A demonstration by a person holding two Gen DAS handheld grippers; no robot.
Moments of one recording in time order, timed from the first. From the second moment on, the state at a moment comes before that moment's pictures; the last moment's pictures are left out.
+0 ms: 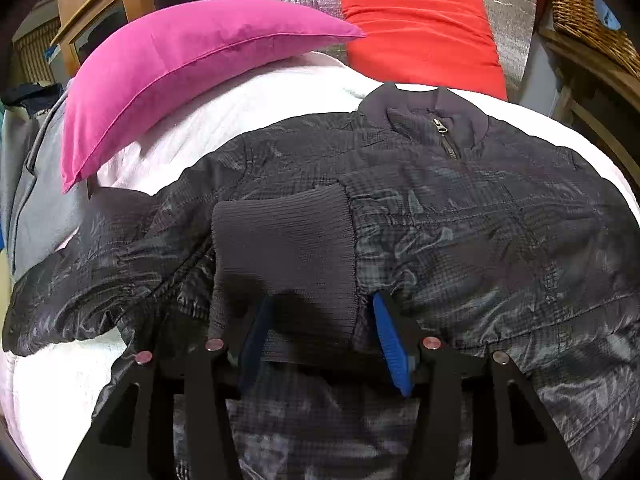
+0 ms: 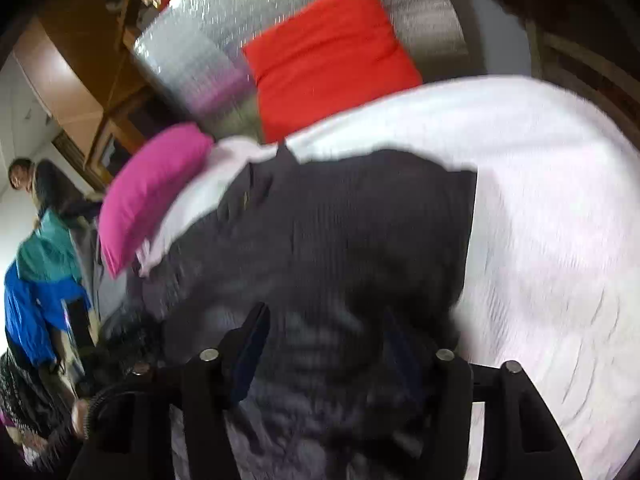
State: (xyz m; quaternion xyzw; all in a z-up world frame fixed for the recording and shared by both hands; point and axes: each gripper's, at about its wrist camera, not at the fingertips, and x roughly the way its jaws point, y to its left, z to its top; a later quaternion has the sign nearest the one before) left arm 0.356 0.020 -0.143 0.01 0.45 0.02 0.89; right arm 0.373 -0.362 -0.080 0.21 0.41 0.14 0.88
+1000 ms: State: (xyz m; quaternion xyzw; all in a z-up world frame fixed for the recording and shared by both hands) left arm 0.208 0.305 -0.101 -0.33 0.35 0.11 0.87; right arm 0.209 -0.242 -0.096 0.11 0.40 0.20 0.89
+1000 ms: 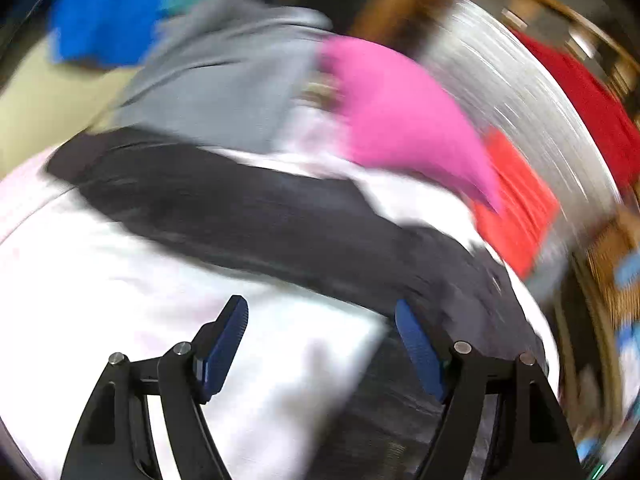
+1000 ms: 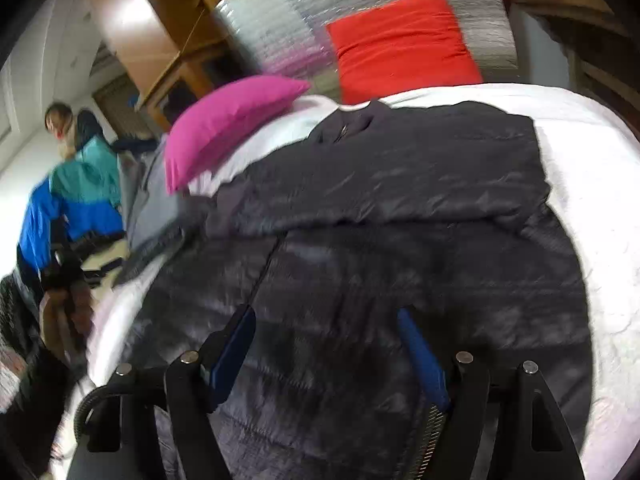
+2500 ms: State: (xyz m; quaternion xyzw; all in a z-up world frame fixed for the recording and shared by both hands) left arm 0.288 0.128 0.134 0.03 0.20 0.12 0.97; right arm 0.186 -0.285 -0.106 0.23 0.32 0.22 0.89
